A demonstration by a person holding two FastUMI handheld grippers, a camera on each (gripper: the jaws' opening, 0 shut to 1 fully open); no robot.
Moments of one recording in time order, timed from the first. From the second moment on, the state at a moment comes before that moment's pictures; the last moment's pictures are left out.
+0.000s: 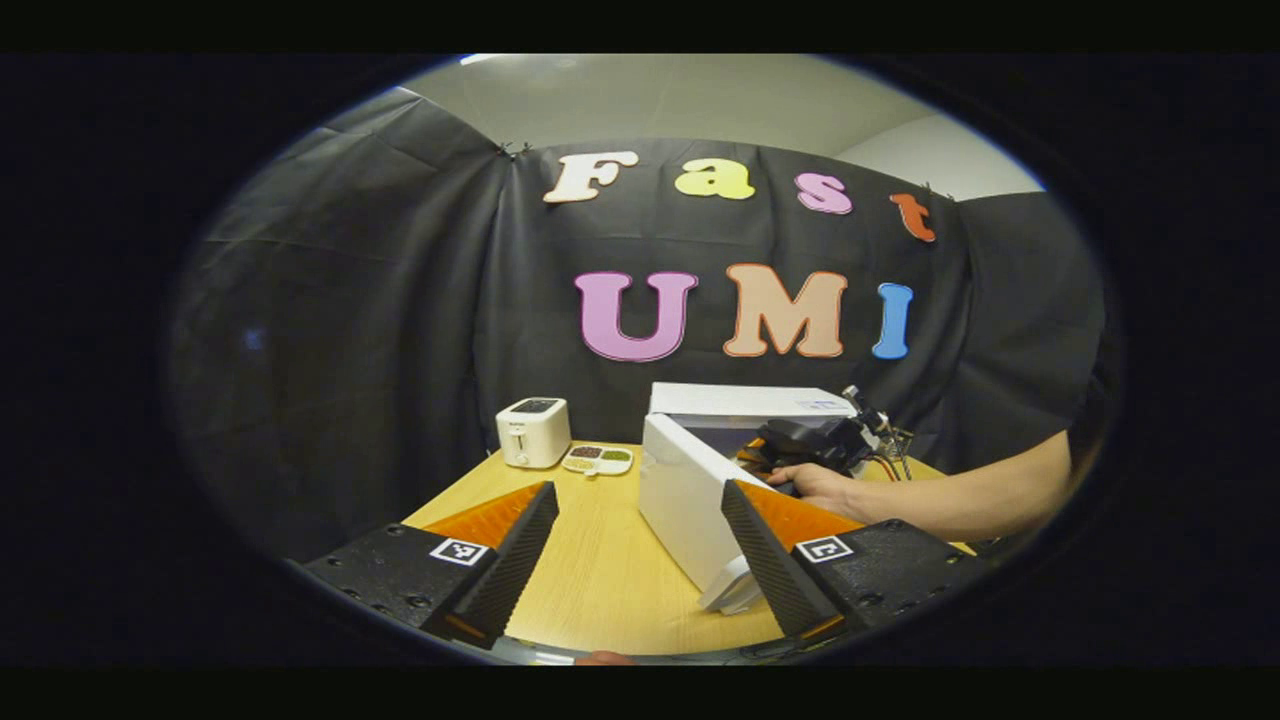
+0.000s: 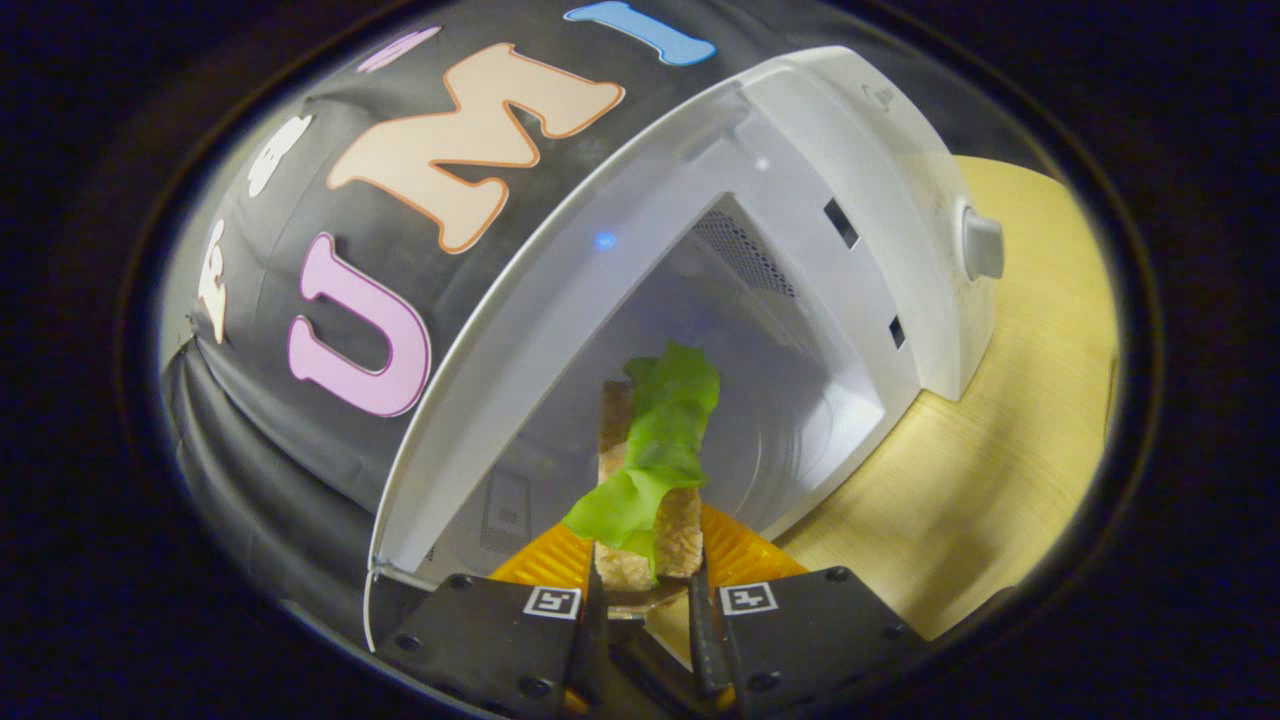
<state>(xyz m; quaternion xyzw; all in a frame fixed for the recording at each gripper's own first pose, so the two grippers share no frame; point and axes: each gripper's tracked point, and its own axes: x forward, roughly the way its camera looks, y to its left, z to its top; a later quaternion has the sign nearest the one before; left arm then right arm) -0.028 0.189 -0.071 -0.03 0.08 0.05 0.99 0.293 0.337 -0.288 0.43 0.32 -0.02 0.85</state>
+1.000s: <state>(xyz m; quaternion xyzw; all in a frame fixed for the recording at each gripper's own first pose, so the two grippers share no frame) -0.028 0.220 -0.086 -0.06 0.10 0.06 0.99 0.330 0.355 -0.326 0.43 0.35 -0.12 0.82</state>
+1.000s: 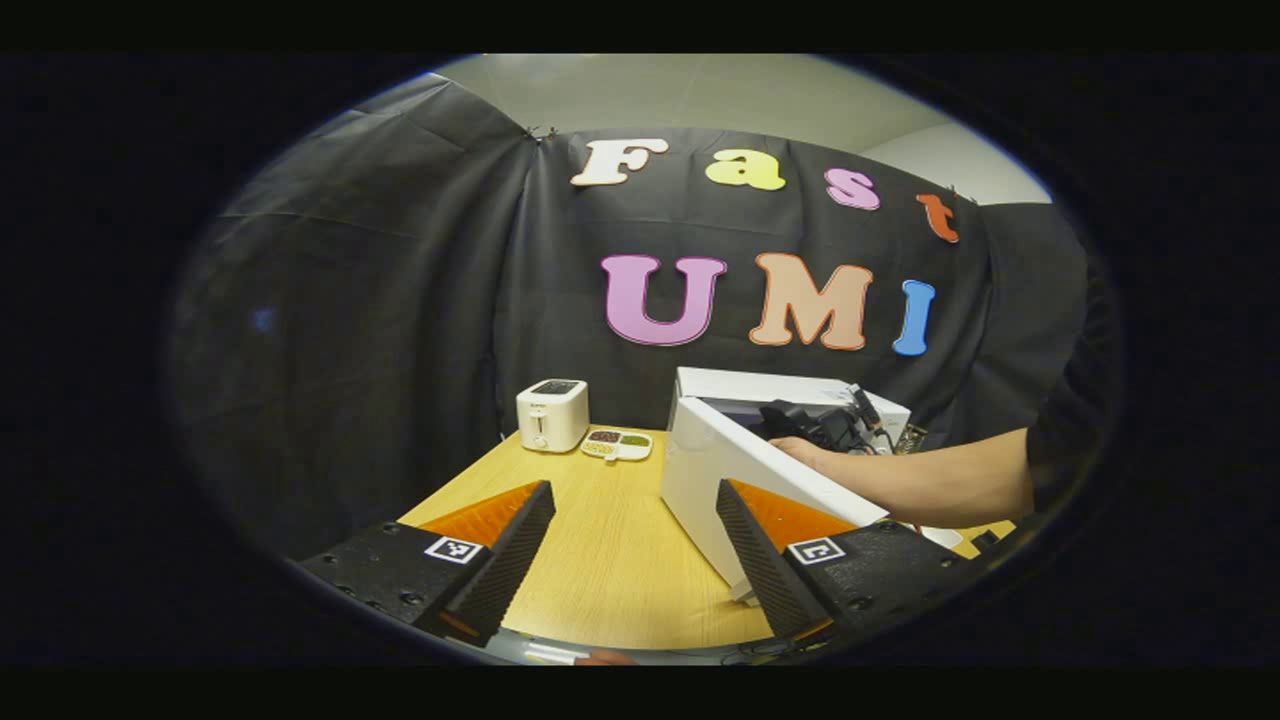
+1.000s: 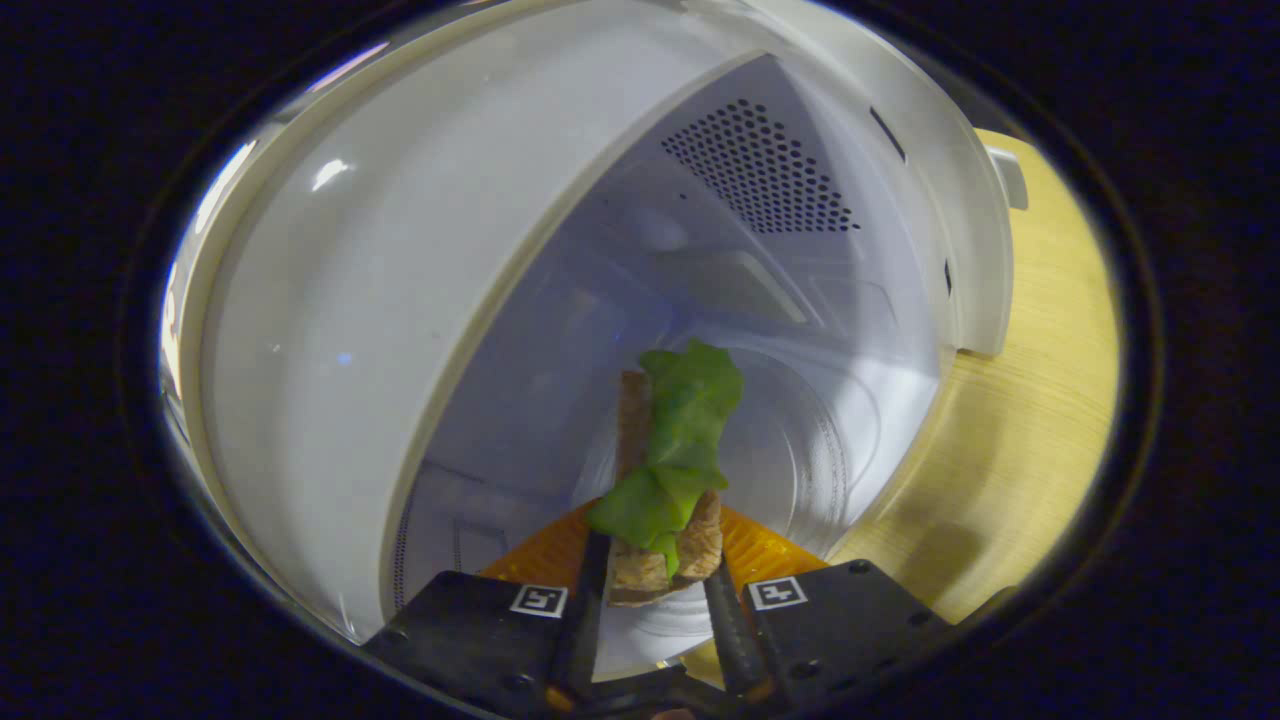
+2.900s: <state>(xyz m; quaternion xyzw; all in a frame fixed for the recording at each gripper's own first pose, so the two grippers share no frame) -0.025 0.185 -0.076 0.00 0.07 0.01 1.00 0.246 0.277 -0.202 0.28 0.29 0.03 0.91</state>
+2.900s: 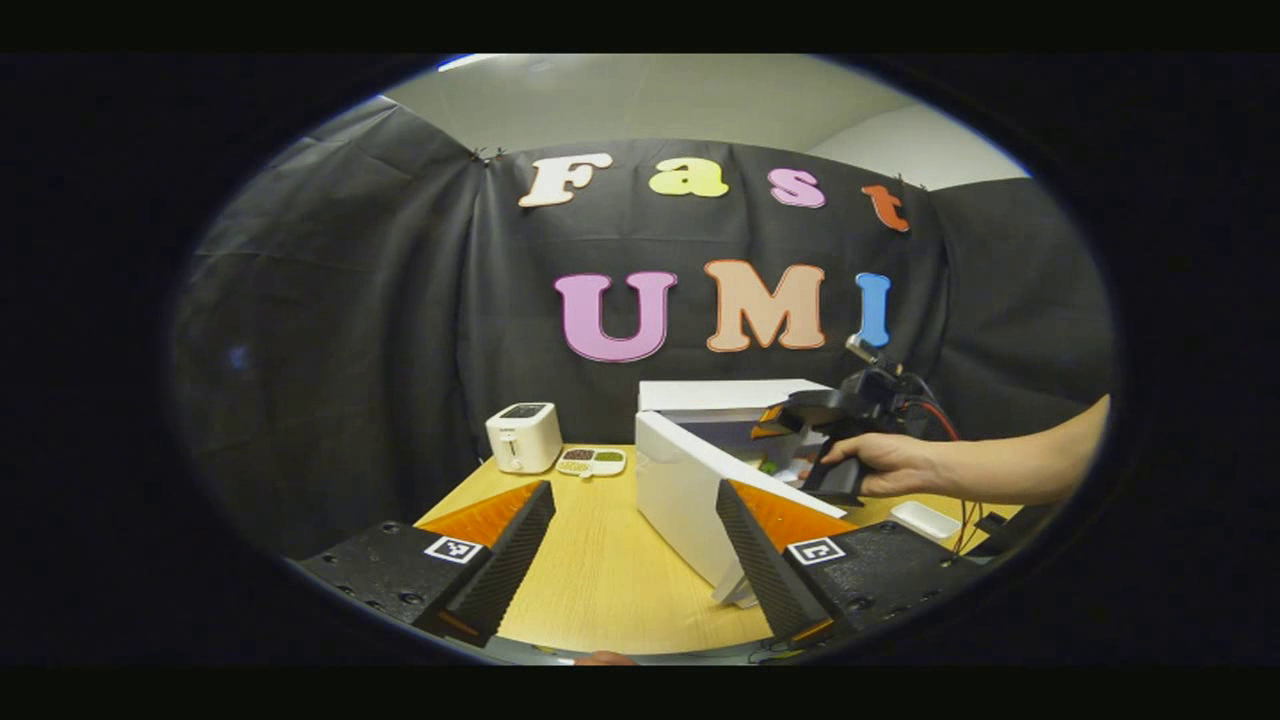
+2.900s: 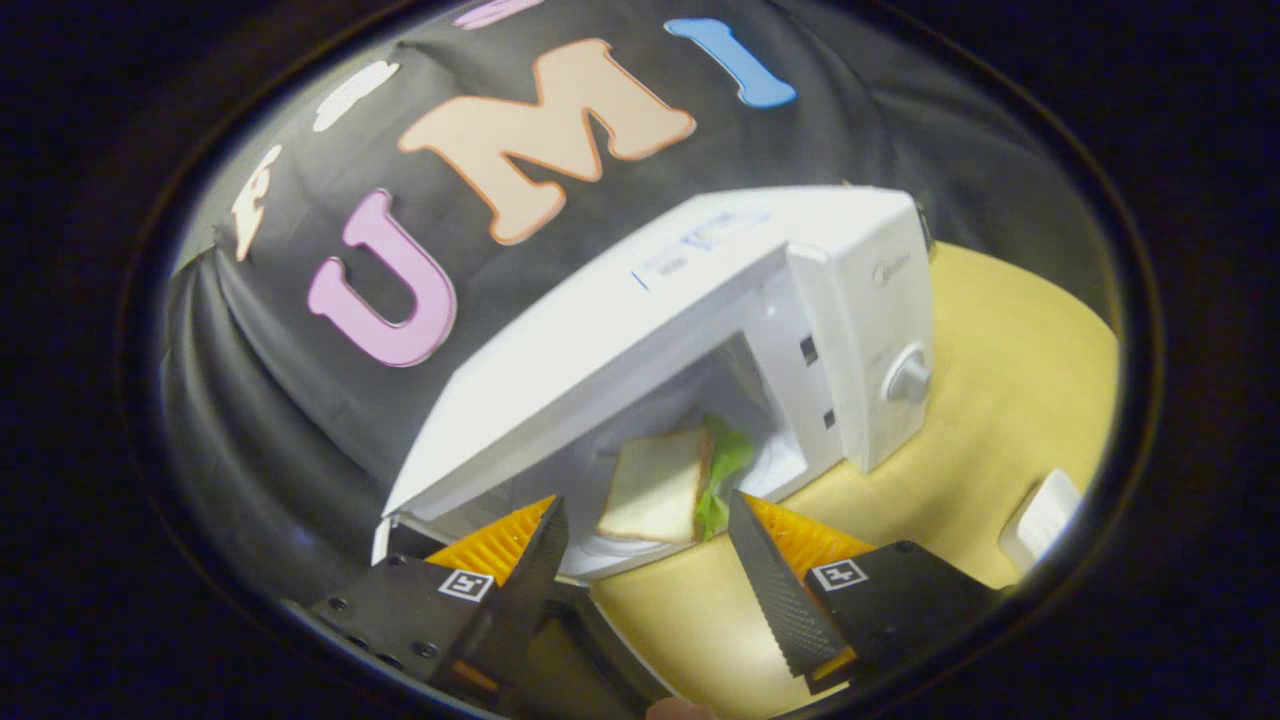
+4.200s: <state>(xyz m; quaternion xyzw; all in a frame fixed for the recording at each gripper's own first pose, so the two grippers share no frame) 0.018 0.170 -0.145 0.02 0.14 0.03 0.99 0.151 0.087 0.038 -0.02 -0.02 0.10 0.99</state>
